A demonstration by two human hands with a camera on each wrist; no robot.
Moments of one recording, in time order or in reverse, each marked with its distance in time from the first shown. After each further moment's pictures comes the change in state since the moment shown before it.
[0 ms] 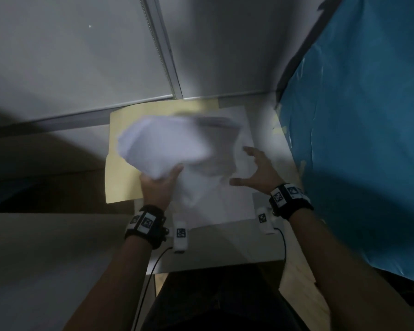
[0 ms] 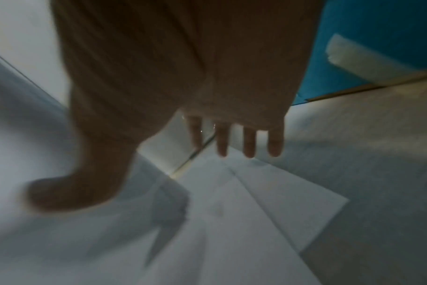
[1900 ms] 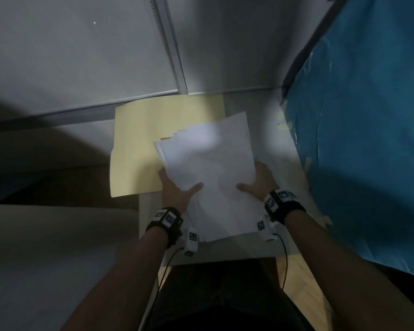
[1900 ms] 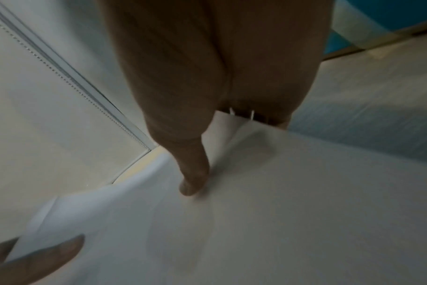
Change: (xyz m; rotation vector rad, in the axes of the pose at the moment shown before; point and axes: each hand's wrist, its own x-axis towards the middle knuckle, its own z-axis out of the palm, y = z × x) left_hand -0.017 -0.049 0.012 0.200 -0.207 -0.127; right_hand 0.011 0.046 0.042 -0.127 0.015 0.159
